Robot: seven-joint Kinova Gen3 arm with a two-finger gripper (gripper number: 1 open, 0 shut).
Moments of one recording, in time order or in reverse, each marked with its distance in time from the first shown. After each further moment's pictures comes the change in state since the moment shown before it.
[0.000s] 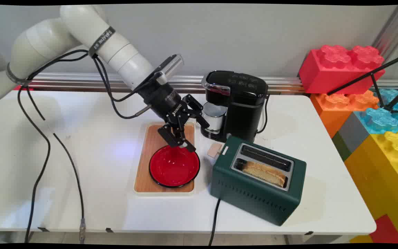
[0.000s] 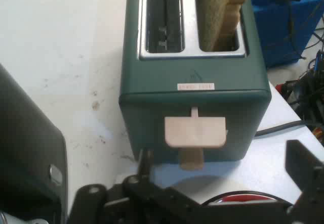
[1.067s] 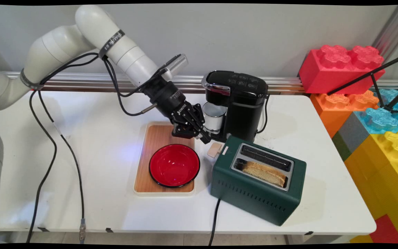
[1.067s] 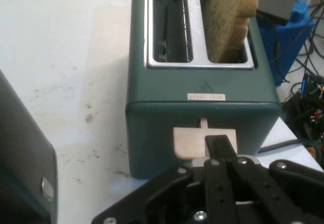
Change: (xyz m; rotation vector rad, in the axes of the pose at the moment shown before) arm -0.017 -0.024 0.011 -0.057 0.073 -0.053
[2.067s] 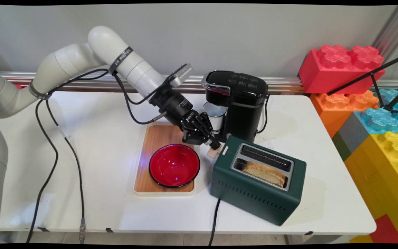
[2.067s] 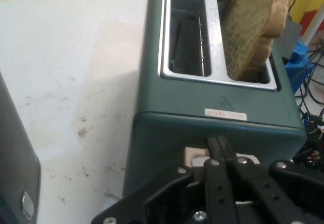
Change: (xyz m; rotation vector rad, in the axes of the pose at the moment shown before) arm -0.026 -0.010 0.033 -0.014 0.101 -0.105
